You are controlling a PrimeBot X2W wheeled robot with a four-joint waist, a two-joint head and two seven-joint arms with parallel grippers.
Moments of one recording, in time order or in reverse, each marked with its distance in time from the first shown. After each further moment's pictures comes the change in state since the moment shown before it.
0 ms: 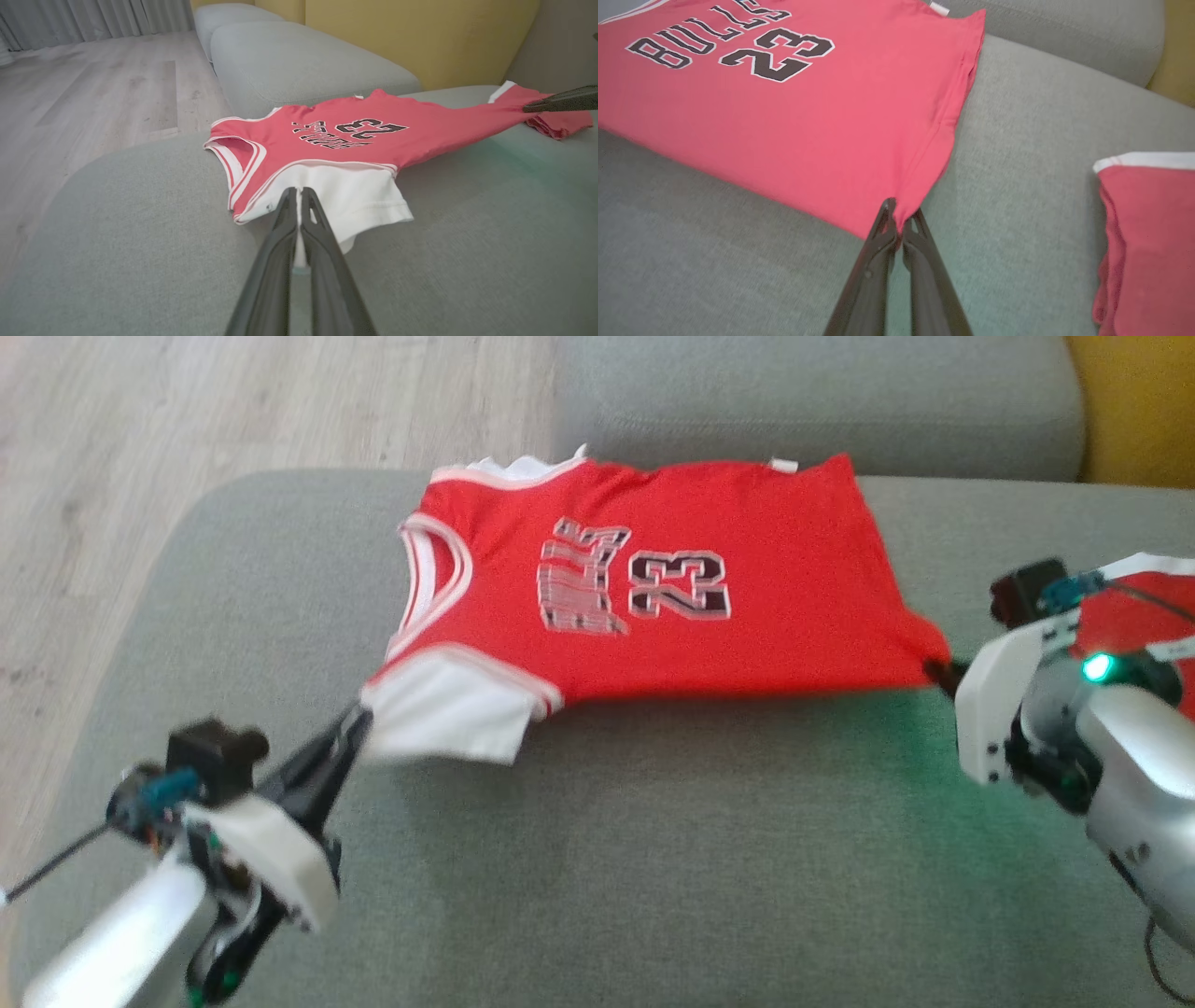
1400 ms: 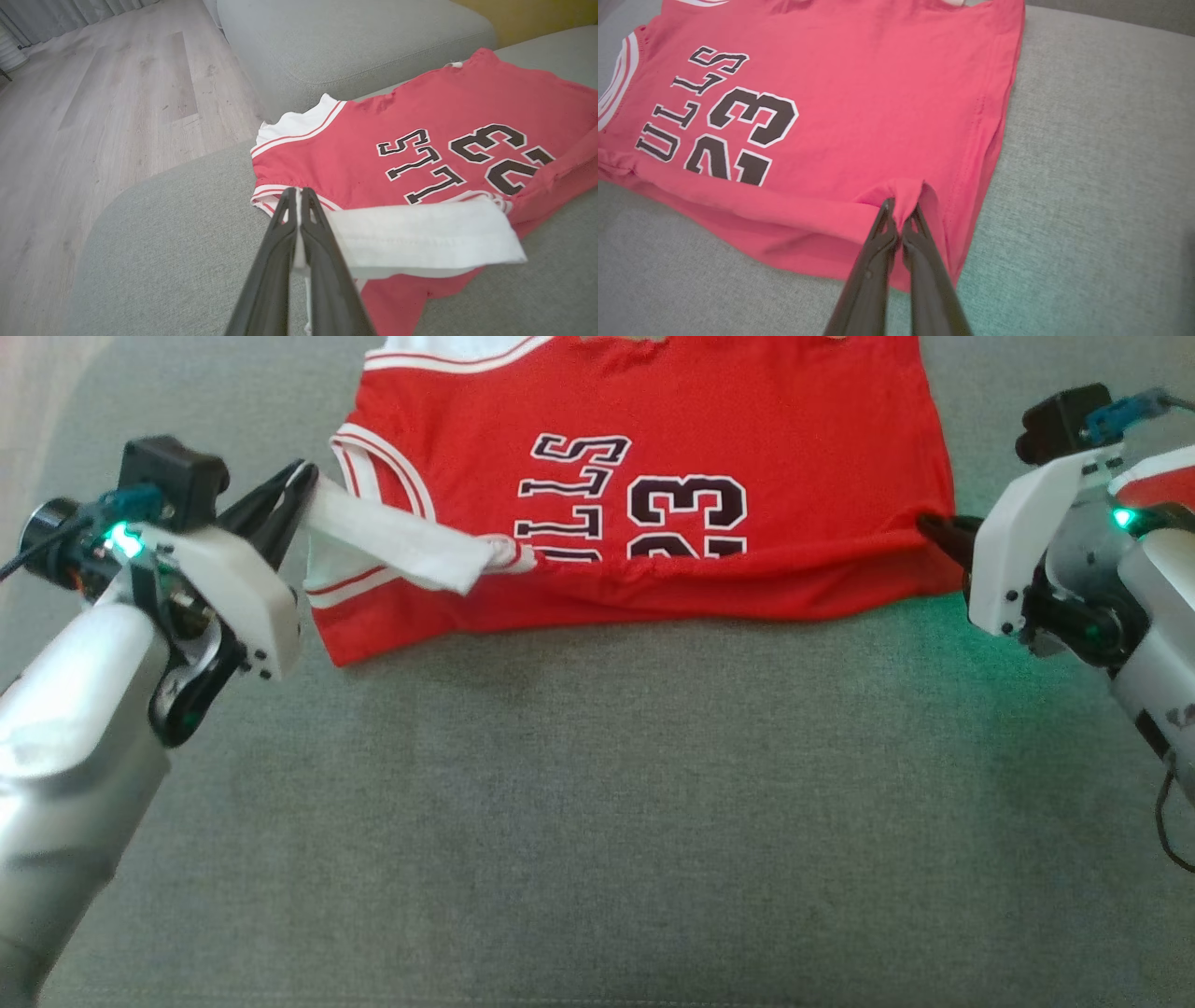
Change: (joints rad) left arm -0.428 -0.046 -0.033 0.208 0.058 -0.029 0.189; right arm -0.206 -0.056 0.061 -0.117 0.228 0.000 0.160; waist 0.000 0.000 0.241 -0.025
